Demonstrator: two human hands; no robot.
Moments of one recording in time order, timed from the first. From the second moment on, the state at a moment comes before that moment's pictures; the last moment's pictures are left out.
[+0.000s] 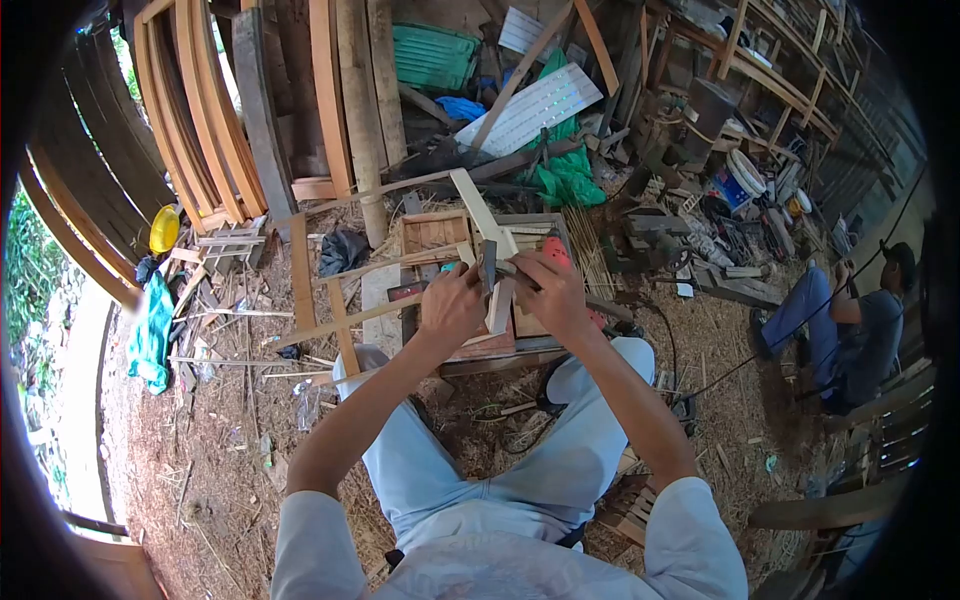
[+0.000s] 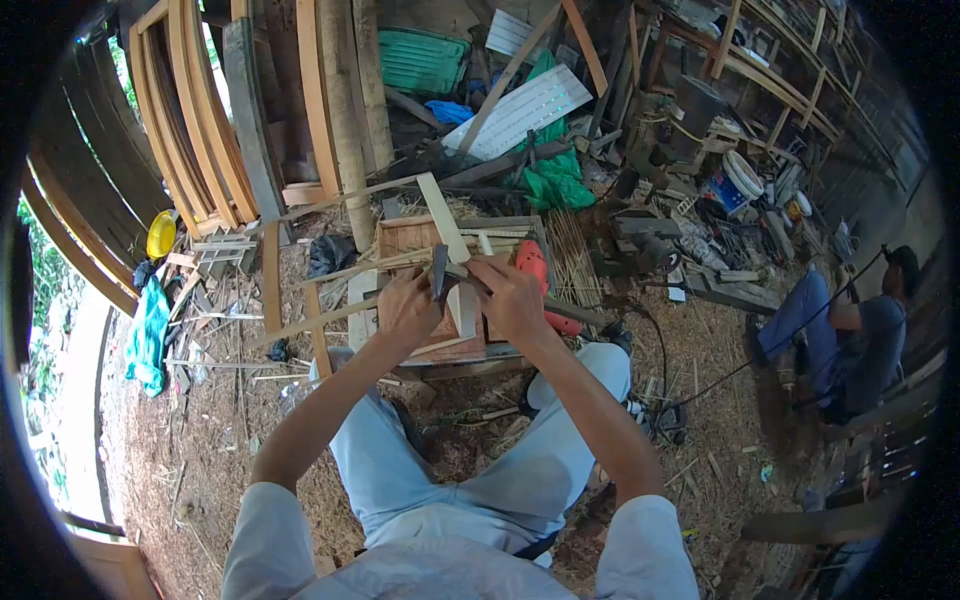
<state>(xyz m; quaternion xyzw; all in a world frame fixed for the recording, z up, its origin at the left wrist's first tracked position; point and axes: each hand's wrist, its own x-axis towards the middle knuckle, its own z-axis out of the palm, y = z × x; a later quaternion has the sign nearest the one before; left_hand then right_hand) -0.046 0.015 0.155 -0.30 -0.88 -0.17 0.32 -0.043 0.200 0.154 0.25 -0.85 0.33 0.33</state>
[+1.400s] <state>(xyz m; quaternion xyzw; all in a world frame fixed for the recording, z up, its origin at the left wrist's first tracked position) -0.053 0.023 0.158 -0.36 -0.88 -0.11 0.29 -0.055 0.201 0.220 0.08 -0.94 0.34 0.06</state>
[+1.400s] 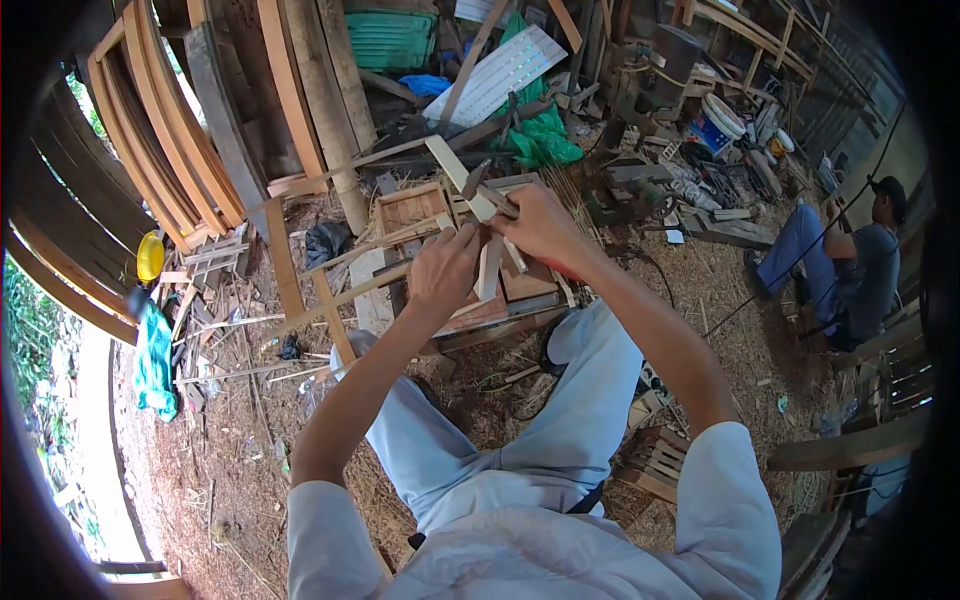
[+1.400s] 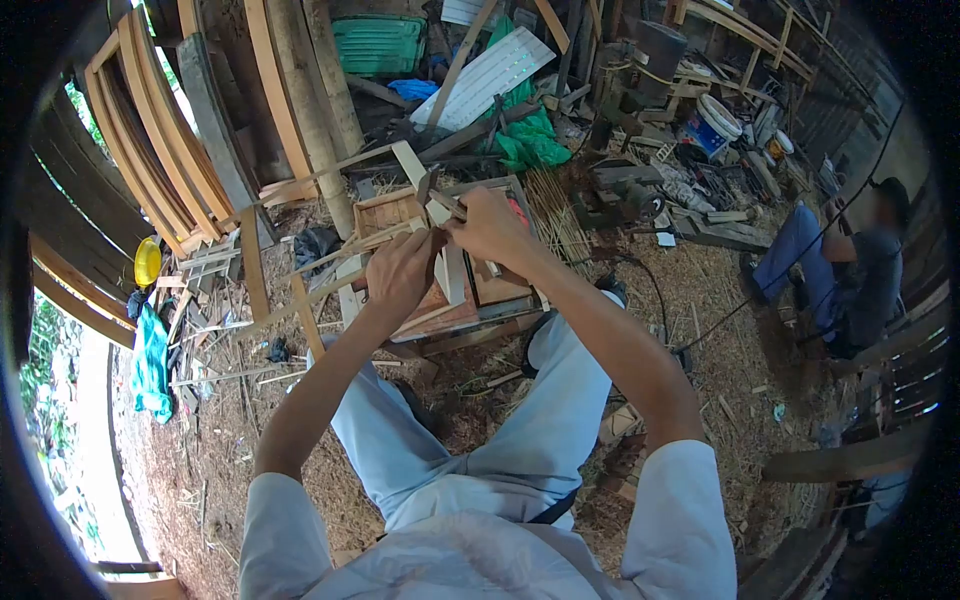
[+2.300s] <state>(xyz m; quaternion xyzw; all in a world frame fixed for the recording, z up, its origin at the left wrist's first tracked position) -0.088 0.002 0.198 -0.31 -0.90 -0.27 -0.14 -0.048 0.195 0.196 0.16 -0.89 0.38 0.17</state>
